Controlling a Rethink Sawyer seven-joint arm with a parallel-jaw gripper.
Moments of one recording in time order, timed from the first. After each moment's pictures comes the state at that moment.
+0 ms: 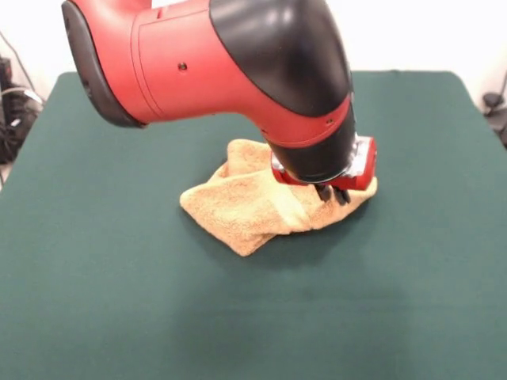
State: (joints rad) arm -0.37 -0.23 0.43 1.00 -0.17 1.25 1.99
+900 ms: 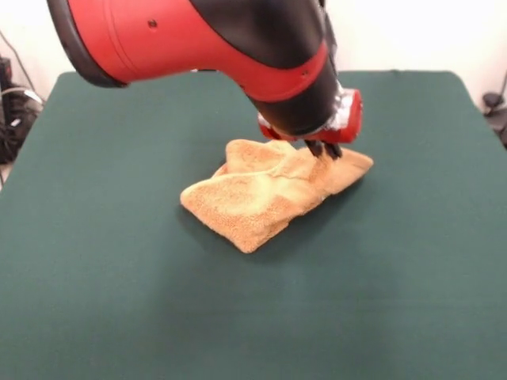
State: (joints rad) arm -0.45 -0.34 0.45 1.21 -0.13 1.25 1.99
